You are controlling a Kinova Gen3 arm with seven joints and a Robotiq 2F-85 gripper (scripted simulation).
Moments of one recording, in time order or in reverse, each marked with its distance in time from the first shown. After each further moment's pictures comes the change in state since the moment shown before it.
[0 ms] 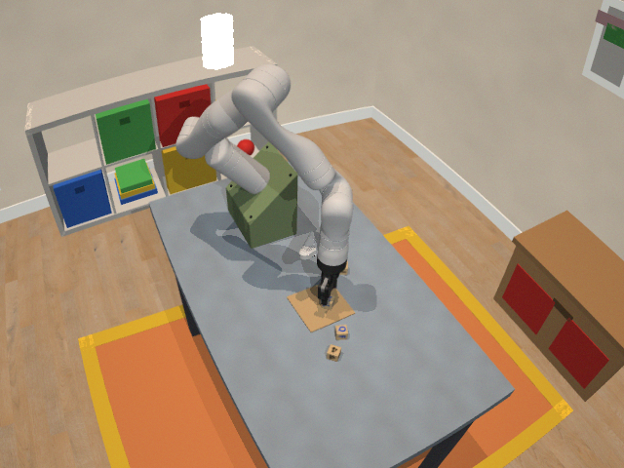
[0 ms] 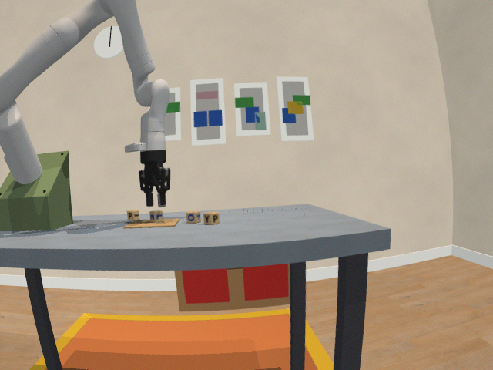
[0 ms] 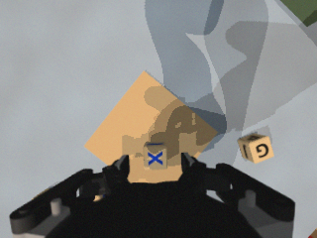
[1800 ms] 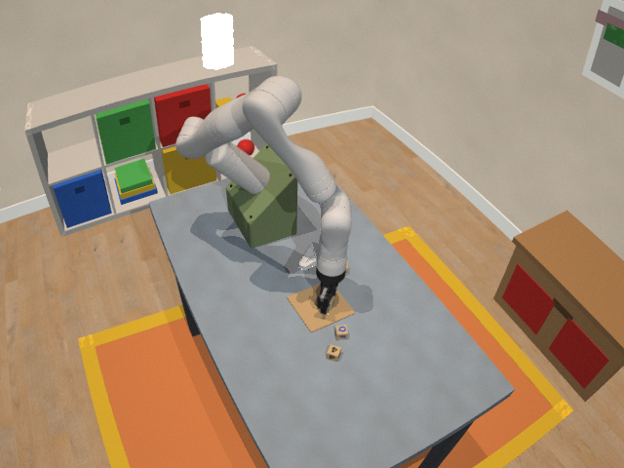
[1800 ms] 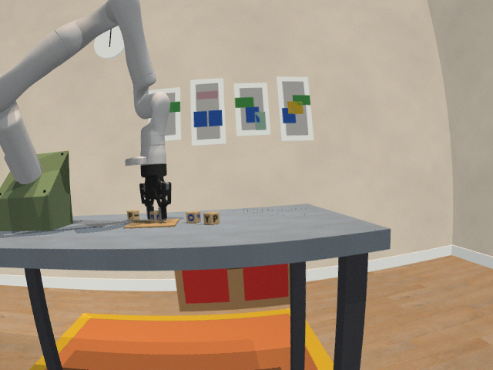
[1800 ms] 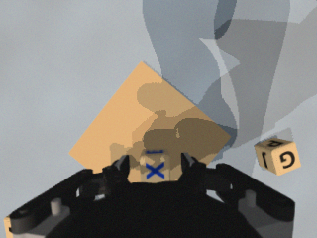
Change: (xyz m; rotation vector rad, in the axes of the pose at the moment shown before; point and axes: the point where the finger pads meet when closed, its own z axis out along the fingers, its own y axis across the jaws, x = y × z) arm 0.000 0.000 0.038 0.000 0.000 0.000
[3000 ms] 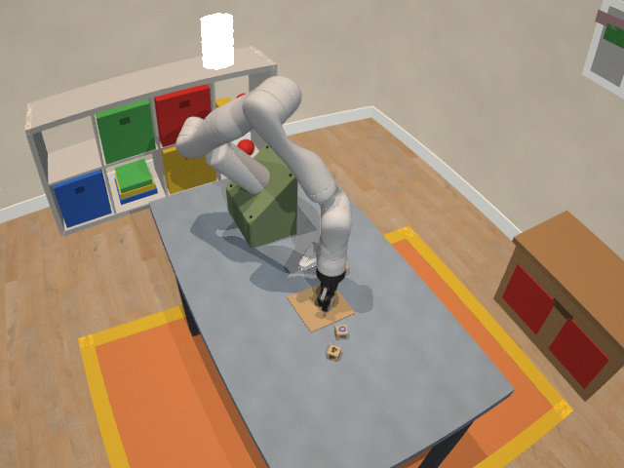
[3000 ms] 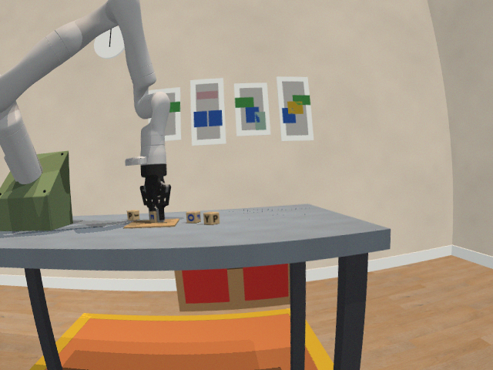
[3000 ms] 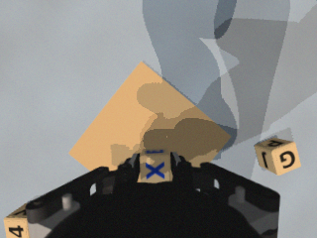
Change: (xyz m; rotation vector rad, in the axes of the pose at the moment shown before) arm 0.000 0.000 0.000 0.000 0.000 0.000
